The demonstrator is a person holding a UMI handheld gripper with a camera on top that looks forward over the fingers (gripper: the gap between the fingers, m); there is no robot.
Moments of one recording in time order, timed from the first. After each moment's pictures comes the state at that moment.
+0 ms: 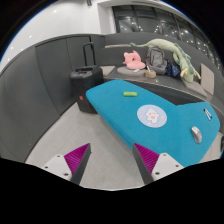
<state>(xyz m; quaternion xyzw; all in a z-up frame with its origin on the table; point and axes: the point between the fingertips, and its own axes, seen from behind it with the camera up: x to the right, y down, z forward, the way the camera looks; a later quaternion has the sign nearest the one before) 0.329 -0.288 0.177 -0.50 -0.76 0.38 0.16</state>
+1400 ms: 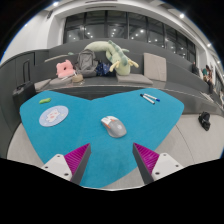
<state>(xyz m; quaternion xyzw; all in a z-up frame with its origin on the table) 0.196 0.142 0.061 -0.63 -0.62 0.33 0.33</state>
